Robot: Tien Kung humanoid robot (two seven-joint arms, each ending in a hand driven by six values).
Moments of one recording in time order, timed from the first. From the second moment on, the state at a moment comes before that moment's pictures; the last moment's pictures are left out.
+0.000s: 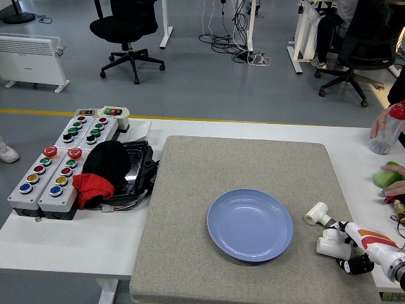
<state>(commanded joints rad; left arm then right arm) -0.18 0.05 -1.17 -0.18 0.78 0.34 0.27 0.17 -0.35 1.23 1.57 -2.03 0.25 -0.35</state>
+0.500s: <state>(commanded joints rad) -0.18 0.06 -1.16 -0.18 0.77 0.34 0.26 0.23 -0.34 1.23 1.62 -1.98 0.20 -0.33</state>
